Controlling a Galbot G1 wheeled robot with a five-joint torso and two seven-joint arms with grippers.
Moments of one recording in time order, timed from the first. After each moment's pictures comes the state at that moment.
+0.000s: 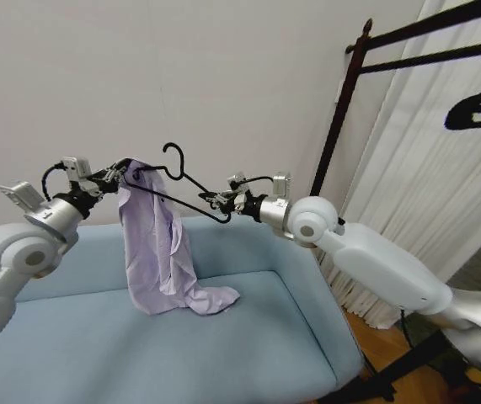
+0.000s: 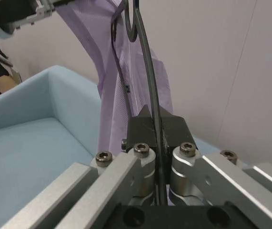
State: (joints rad) left arm 0.73 -0.51 -0.57 -2.00 -1.19 0.22 -0.06; right arm 0.09 0.79 -0.42 1.94 1.33 -0.44 0.00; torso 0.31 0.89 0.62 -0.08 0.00
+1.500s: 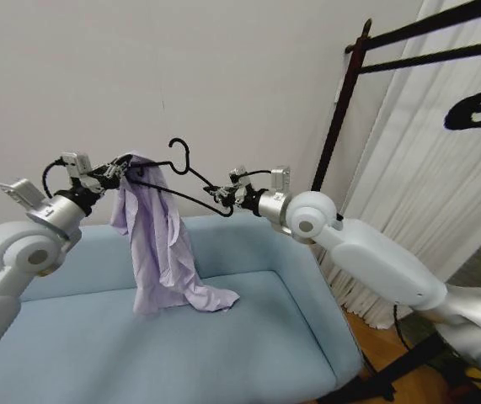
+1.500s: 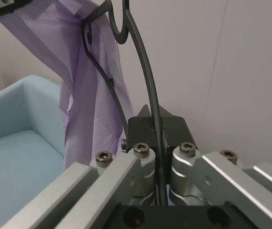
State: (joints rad) left arm 0.71 -0.54 -0.57 -2.05 -1.19 0.23 -0.08; right arm 0.13 0.91 -0.41 1.85 1.34 -0.47 0.12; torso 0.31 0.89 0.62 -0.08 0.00
